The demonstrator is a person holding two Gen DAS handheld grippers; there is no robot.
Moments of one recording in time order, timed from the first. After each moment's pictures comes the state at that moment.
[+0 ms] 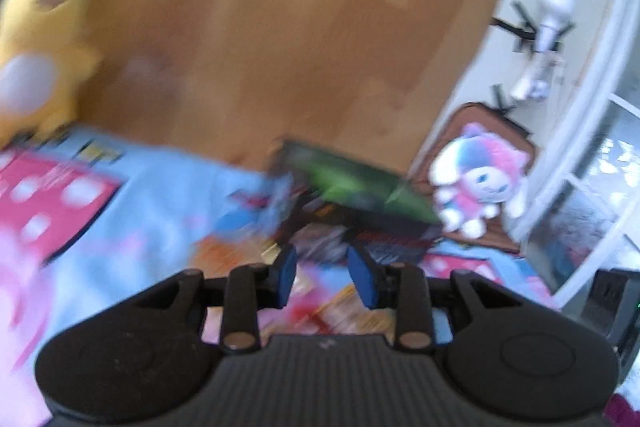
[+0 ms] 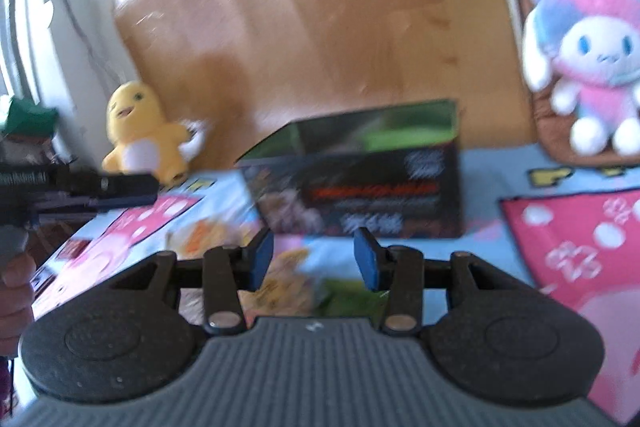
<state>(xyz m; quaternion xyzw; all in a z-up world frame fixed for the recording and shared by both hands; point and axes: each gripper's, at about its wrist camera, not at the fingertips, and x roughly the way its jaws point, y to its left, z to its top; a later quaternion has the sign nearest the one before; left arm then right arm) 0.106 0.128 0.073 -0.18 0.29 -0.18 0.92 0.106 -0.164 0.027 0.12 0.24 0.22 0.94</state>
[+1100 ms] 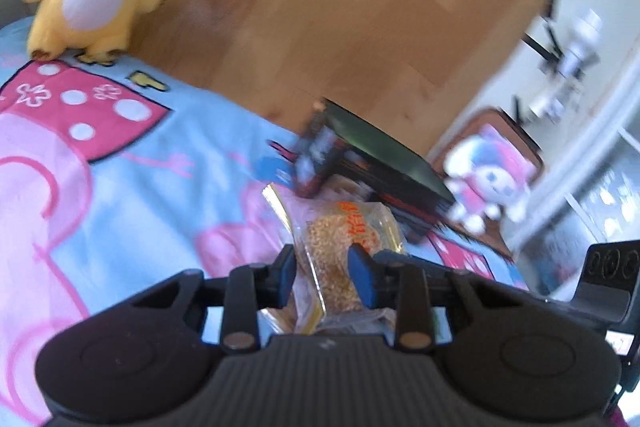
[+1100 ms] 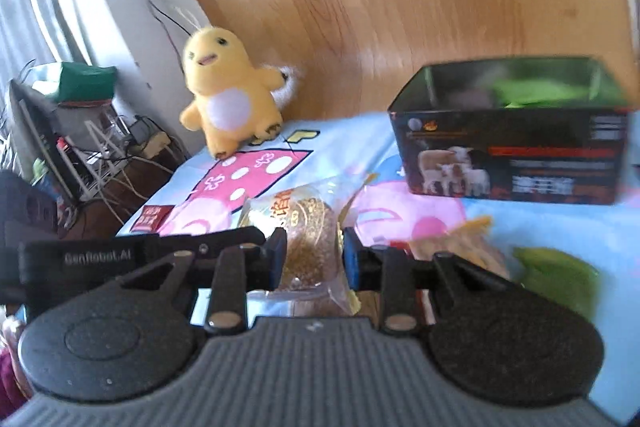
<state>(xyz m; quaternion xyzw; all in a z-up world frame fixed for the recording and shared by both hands) 0.066 0.145 0.053 -0.24 0.32 -0.18 0.90 0.071 -0.087 0.043 0.12 0.29 0.29 0.91</state>
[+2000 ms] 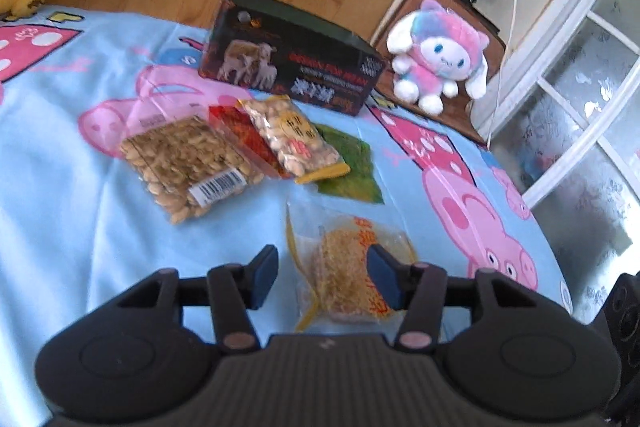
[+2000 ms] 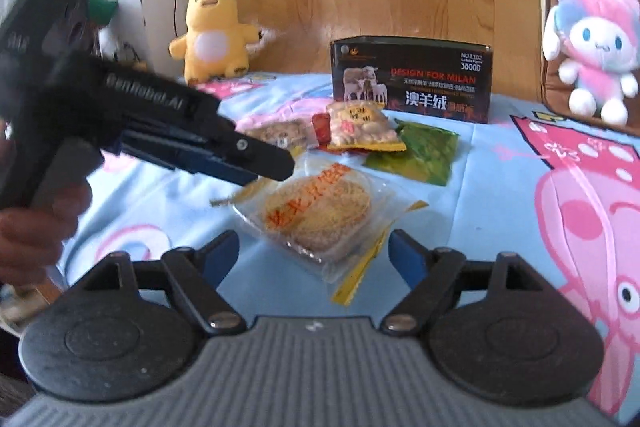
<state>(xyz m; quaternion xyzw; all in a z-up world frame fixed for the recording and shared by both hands) 0.028 0.055 0.024 -0.16 0.40 -0.25 0.87 -0.033 -0.126 -0.016 -0.01 0.26 0.23 0.94</state>
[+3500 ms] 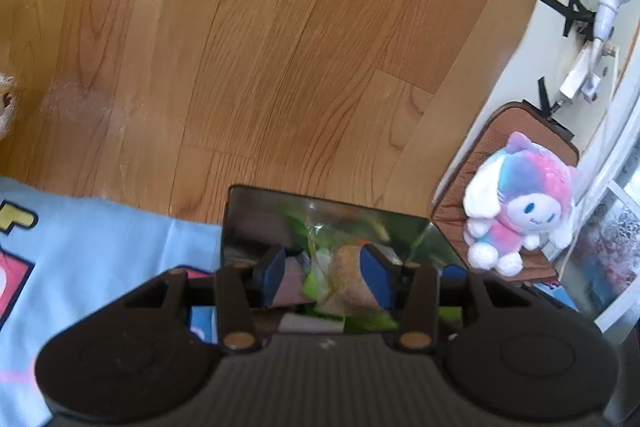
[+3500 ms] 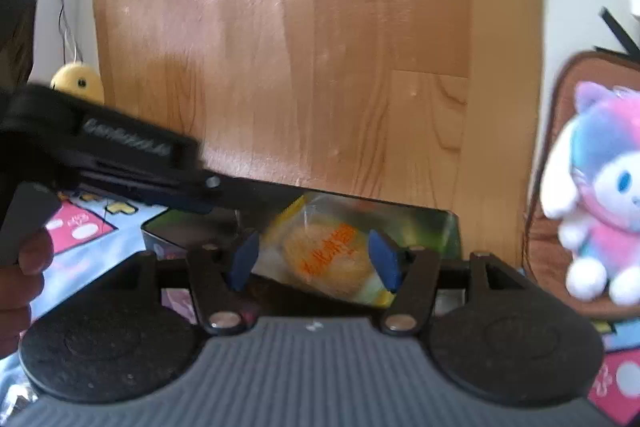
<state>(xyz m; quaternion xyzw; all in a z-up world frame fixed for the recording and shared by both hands) 0.243 0.051 0.080 -0.15 0.30 -0.18 0.92 0.173 -0.144 0.040 0.00 0.15 0.15 0.98</state>
